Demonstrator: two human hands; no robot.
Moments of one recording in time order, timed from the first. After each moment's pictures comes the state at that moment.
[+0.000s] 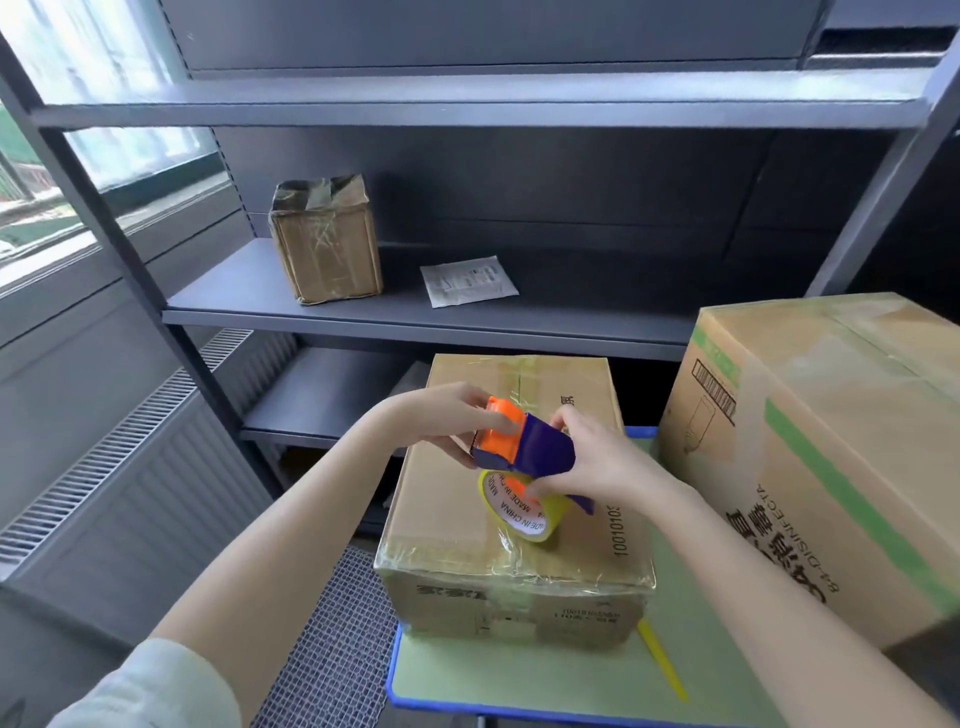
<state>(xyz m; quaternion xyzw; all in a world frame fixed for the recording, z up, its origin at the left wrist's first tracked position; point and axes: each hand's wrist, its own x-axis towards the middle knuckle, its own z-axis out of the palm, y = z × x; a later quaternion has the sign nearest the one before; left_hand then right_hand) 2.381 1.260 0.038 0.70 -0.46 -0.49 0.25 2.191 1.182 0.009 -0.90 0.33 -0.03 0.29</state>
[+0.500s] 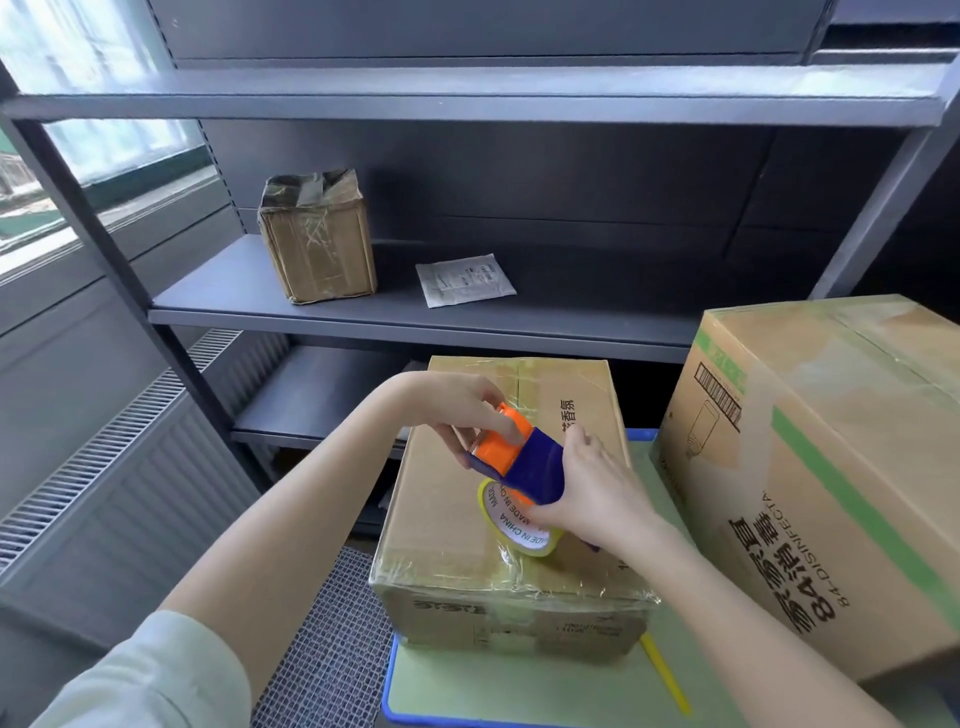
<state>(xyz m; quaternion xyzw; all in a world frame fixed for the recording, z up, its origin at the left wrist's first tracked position) 2.384 1.234 0.056 0.72 -0.51 -0.47 0.11 2.198 1.207 0.001 -0.90 0.40 -0.04 0.17</state>
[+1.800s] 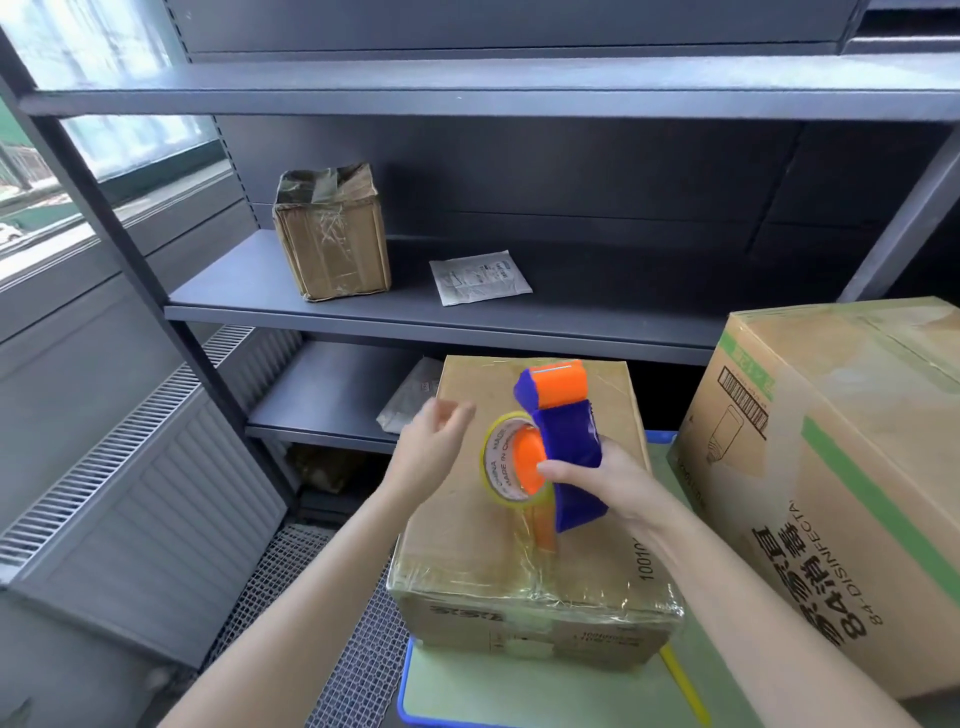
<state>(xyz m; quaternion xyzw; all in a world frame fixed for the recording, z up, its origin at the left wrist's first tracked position) 2.388 1.279 -0.016 0.79 -0.32 -0.22 0.47 2.207 1.182 -0.015 -0.67 0.29 -0.16 0.67</state>
